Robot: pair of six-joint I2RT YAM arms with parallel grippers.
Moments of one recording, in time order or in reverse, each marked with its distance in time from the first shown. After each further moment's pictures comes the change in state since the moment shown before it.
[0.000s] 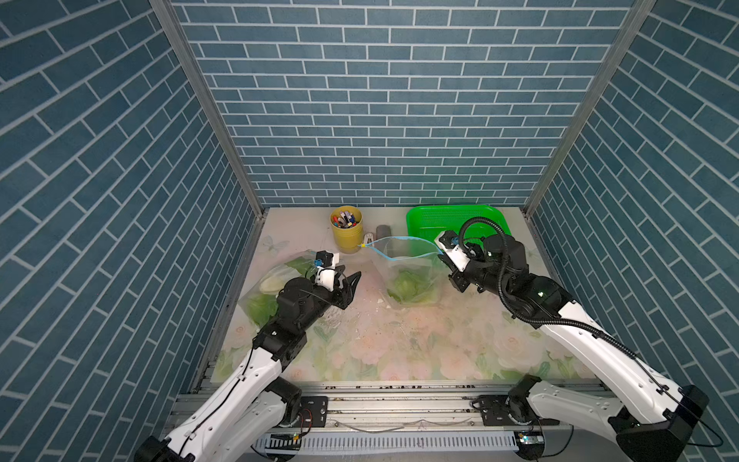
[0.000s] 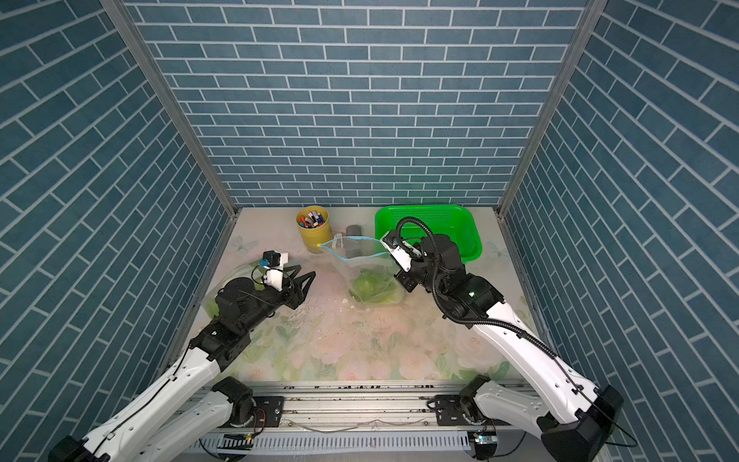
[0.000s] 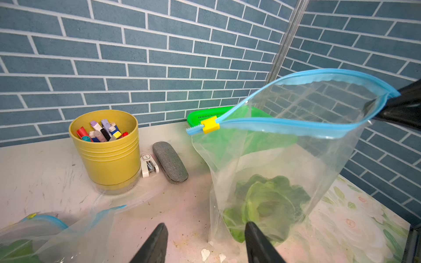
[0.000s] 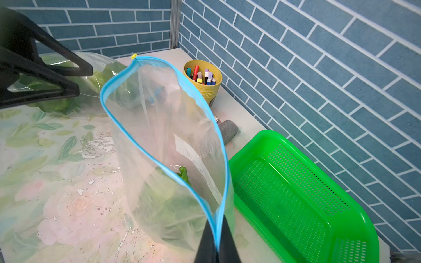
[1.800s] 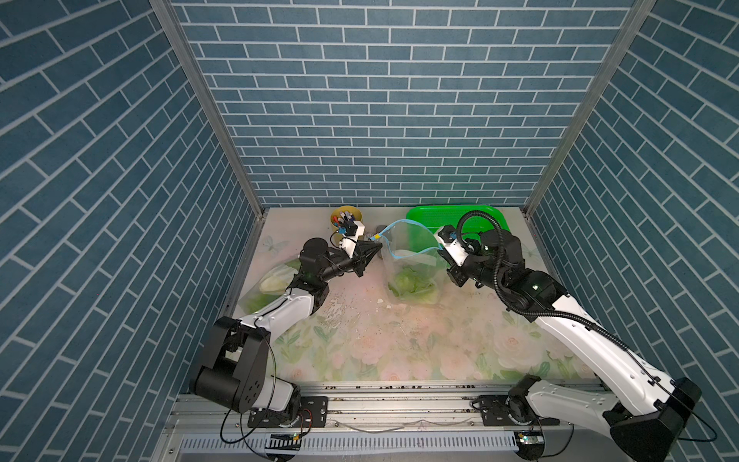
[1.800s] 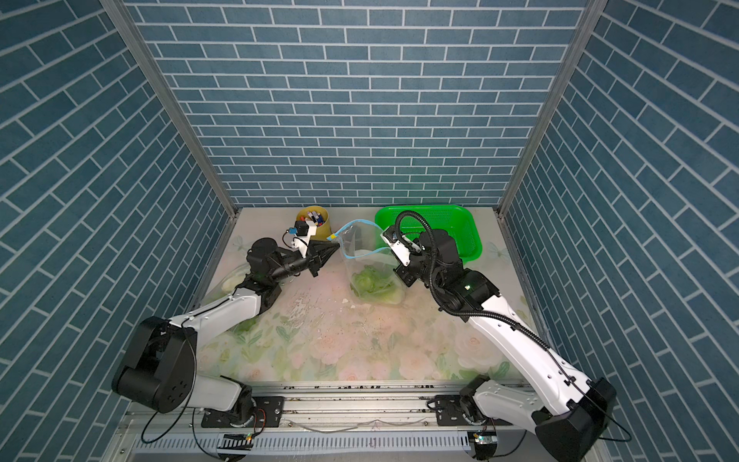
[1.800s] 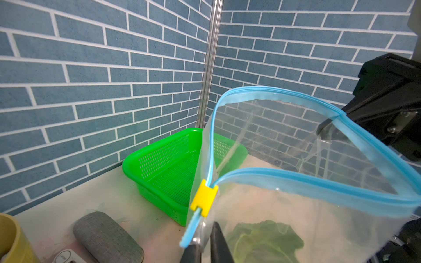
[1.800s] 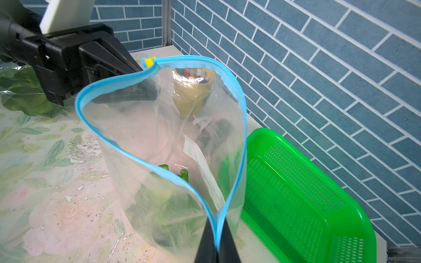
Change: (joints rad) left arm 0.108 0.648 0.254 0.544 0.531 0.030; right arm -0.027 0.048 0.023 0.008 0.005 0.004
